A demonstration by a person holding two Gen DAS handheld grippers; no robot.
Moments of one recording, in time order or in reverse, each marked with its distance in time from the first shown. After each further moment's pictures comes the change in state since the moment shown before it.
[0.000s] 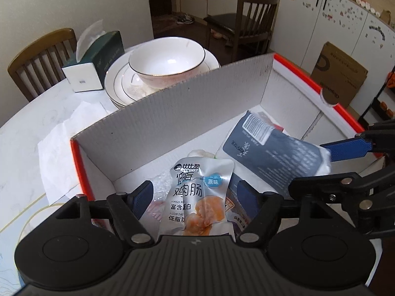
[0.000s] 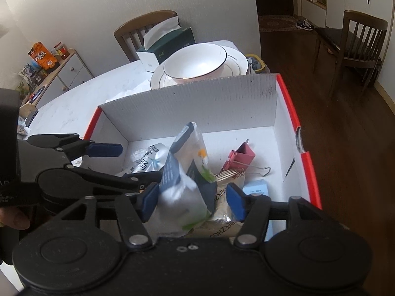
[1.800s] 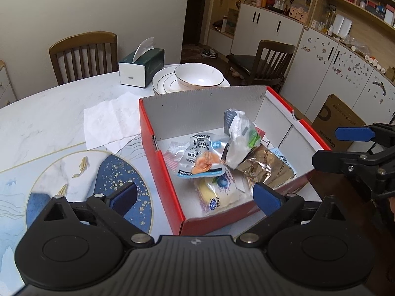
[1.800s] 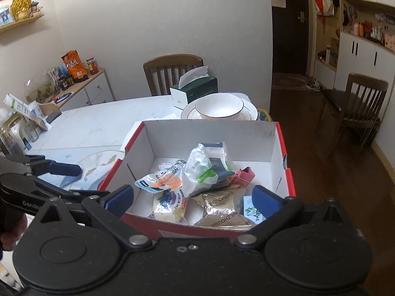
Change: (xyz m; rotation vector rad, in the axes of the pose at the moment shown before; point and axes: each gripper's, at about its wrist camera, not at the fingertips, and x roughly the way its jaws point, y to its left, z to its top) left arm -0.119 0.009 -0.094 -0.209 -0.179 0.007; right arm -0.081 0.038 -0.054 -0.196 -0.247 -0.017
